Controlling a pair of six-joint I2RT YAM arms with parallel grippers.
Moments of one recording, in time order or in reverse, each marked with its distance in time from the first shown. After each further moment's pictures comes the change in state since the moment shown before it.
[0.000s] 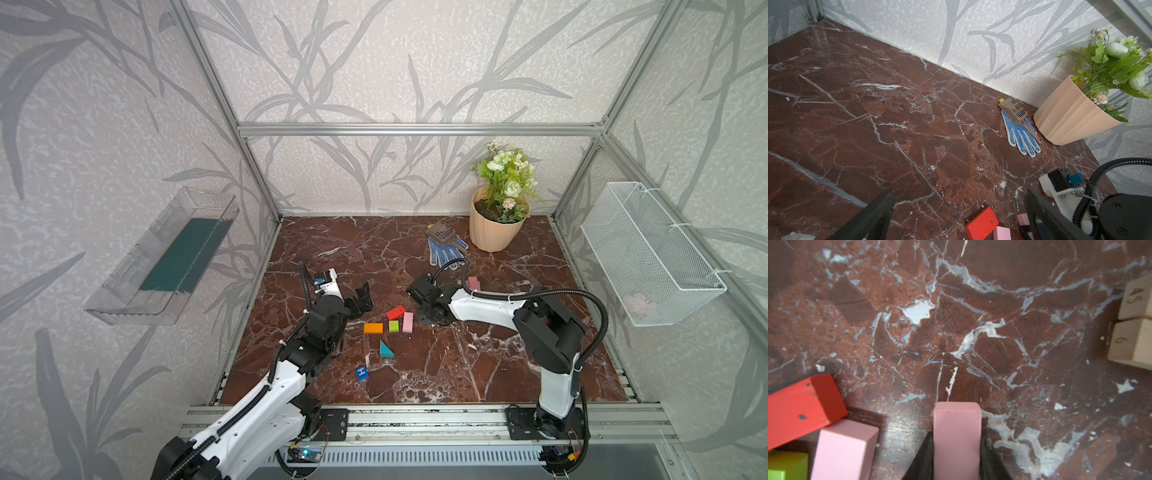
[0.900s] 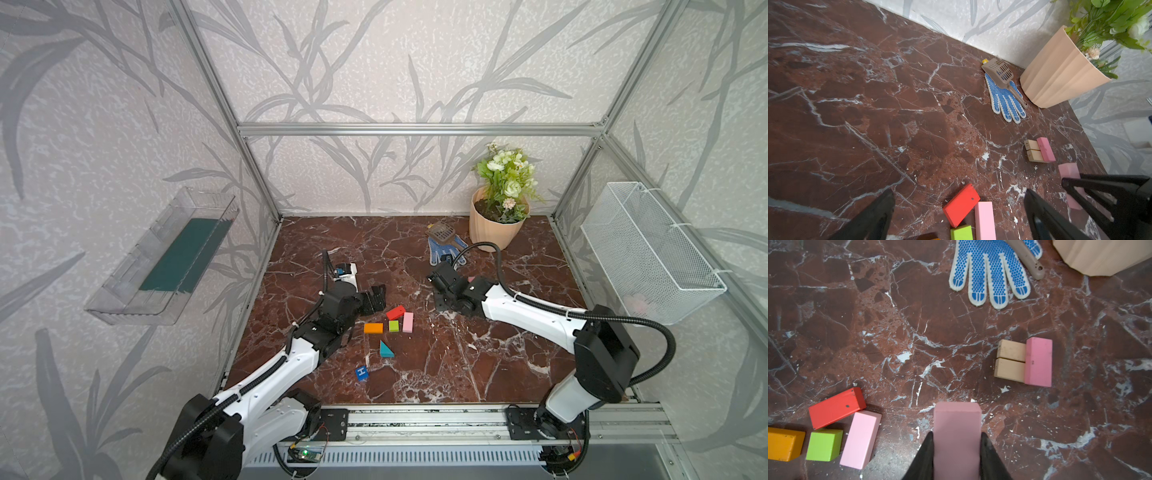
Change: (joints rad) left arm 0.000 0.240 0.109 -0.008 0.230 0.013; right arm -0.071 -0.301 -0.047 -0.084 0.122 -0.087
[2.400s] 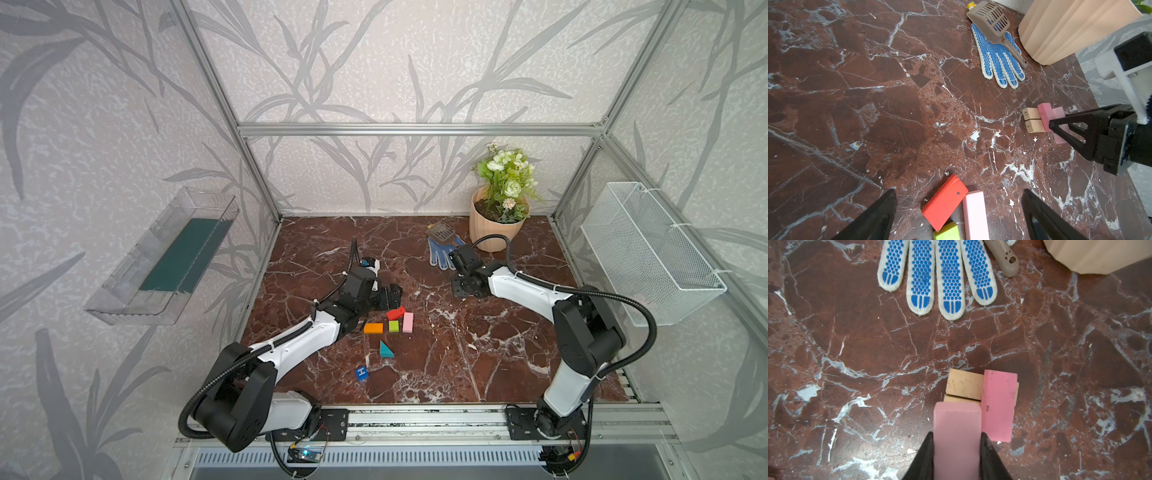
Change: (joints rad) left arm -0.041 0.274 0.169 -0.061 0.132 0.059; right arm -0.260 0.154 0.028 0.075 -0.127 -0.240
